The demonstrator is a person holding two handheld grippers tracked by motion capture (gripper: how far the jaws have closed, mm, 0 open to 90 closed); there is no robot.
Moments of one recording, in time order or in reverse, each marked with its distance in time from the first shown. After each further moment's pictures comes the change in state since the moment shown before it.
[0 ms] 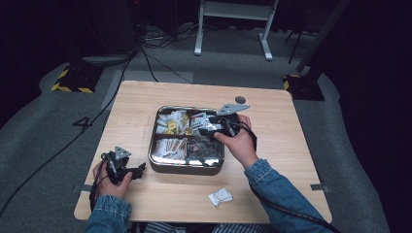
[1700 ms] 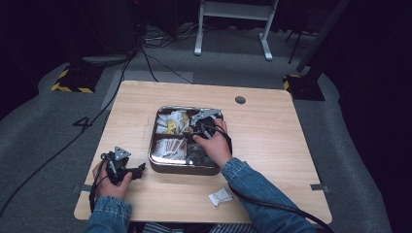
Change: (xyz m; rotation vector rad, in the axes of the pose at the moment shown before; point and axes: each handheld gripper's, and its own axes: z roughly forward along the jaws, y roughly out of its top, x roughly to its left) left arm 0.000 -0.001 -0.001 -0.002 0.004 -0.003; right arm 0.018 -0.008 0.083 0.113 0.005 0.010
